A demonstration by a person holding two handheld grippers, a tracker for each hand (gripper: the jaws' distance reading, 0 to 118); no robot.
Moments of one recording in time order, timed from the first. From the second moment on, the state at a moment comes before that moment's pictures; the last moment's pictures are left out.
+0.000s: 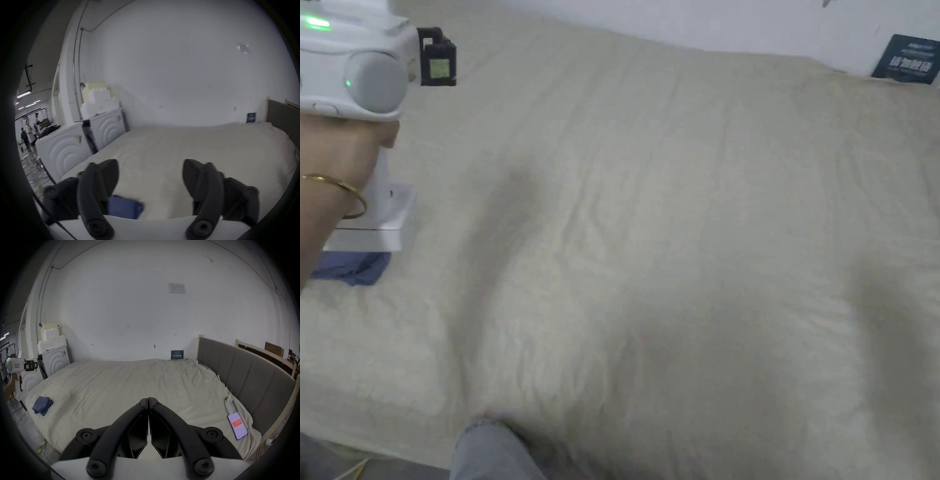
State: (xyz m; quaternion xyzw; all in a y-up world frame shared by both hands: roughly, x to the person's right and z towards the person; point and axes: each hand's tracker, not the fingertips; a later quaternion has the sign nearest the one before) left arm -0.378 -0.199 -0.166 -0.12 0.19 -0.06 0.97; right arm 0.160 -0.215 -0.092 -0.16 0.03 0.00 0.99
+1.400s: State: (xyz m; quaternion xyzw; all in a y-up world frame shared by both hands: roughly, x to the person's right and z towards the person) left arm -0.182 -0.312 -0.064 -0.10 0.01 0.00 0.99; right arm 0.132 -0.290 -0.028 -0.10 0.01 0.01 0.99
